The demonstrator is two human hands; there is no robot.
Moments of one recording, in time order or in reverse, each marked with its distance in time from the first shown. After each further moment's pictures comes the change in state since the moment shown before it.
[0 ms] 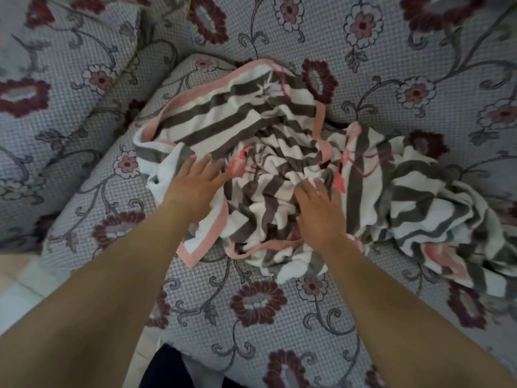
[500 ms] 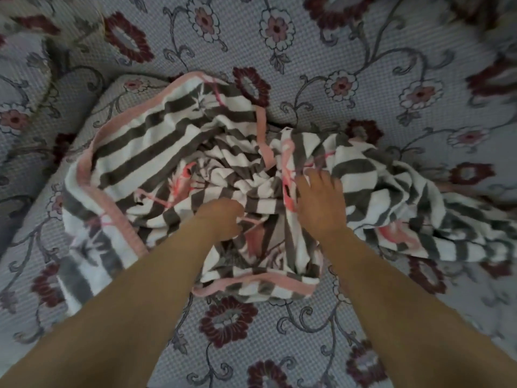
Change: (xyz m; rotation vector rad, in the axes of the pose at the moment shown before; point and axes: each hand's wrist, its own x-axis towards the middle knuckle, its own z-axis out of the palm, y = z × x) left_hand 0.063 0.123 -0.049 -0.310 -0.322 0.125; right_hand -0.015 0.088 -0.022 0.033 0.230 0.214
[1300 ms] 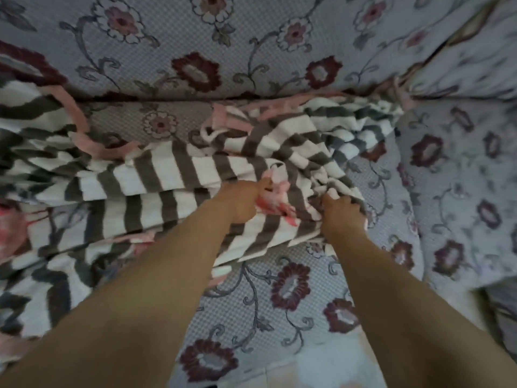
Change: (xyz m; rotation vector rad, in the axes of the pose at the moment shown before) left_hand 0.077 0.289 0.055 0.073 -0.172 0.550; right_hand -0.226 0.213 0.035 0.219 -0.772 0.950
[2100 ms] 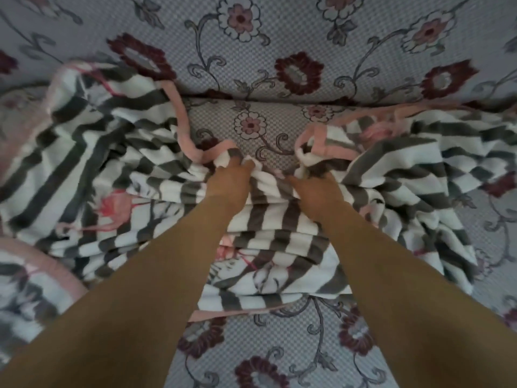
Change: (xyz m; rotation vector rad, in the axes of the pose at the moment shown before) left_hand -0.063 -0.137 -0.033 0.120 0.360 -0.496; right_hand 0.043 -0.211 0.001 -0.171 0.237 -0.763
